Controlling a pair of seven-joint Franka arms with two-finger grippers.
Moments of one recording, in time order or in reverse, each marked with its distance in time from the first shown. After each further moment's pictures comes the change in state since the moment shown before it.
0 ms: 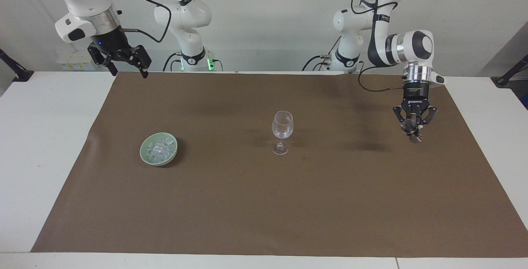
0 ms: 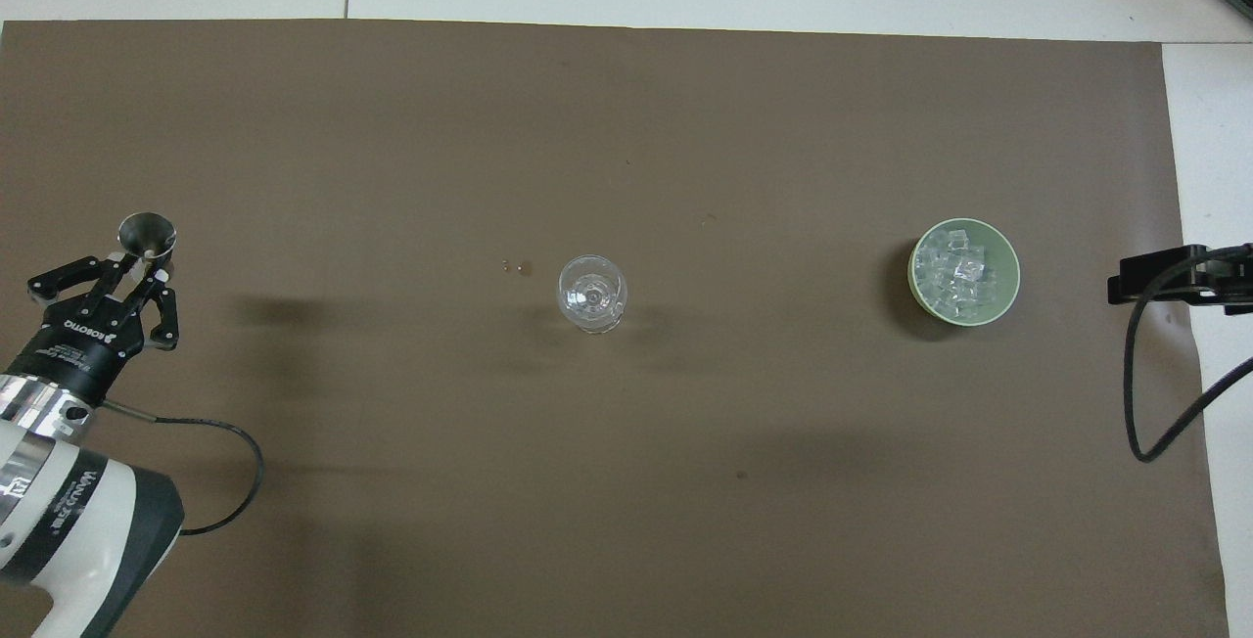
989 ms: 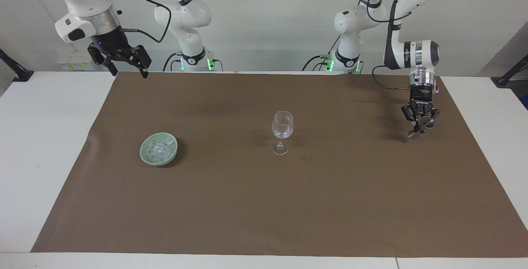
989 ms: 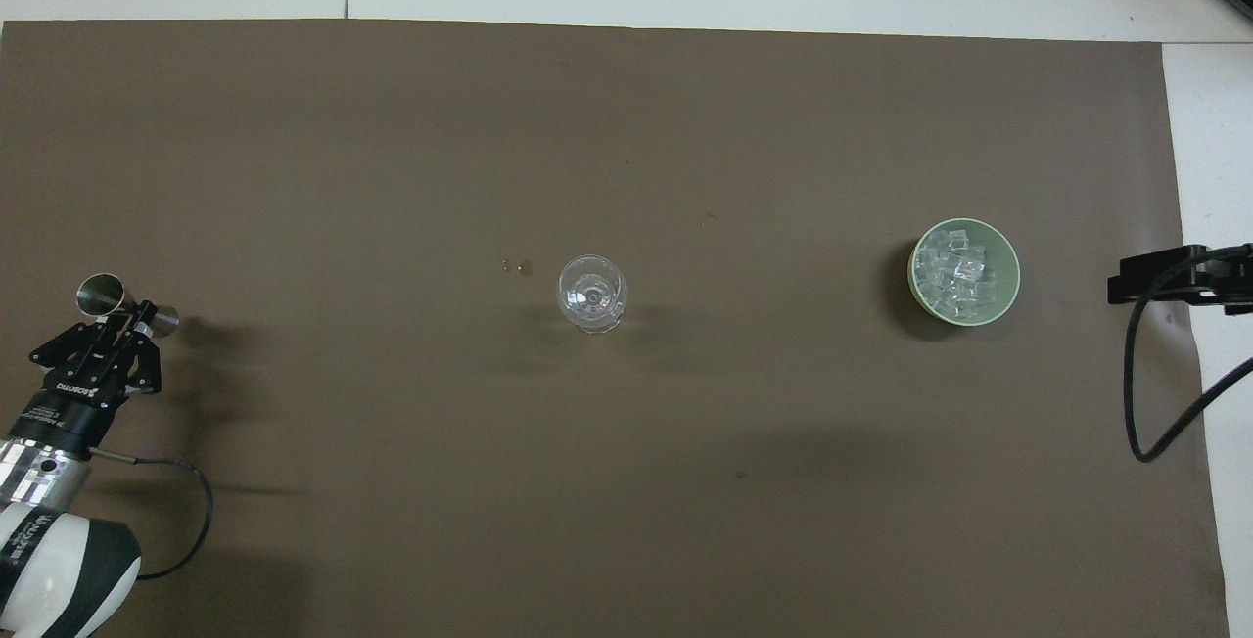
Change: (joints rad) left arm 0.164 0.117 0.113 -0.150 0.000 -0.425 -0.166; right arm 0.000 0.000 0.000 0.000 0.000 0.000 0.000
